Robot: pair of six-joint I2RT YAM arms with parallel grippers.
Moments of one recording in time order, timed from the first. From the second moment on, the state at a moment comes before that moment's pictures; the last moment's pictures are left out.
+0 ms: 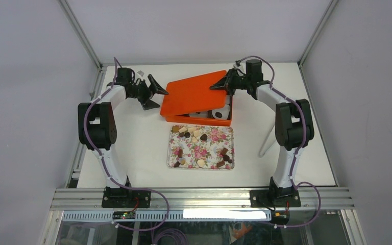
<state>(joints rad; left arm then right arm) 0.02 1.95 1.40 -0.40 0.76 -0.65 0.22 1.96 1.41 0.00 -0.86 1.04</state>
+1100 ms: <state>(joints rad) -0.04 2.00 1.44 -0.48 0.73 -0.60 0.17 1.92 1.47 -0.54 -0.60 0.65</state>
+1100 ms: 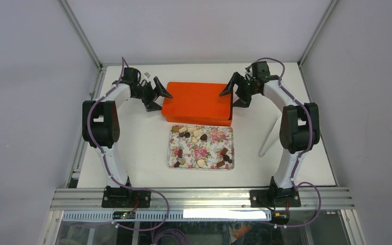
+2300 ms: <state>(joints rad) -0.11 2.01 1.49 -0.51 0.68 -0.57 0.15 1.95 1.46 -0.61 -0.43 0.52</state>
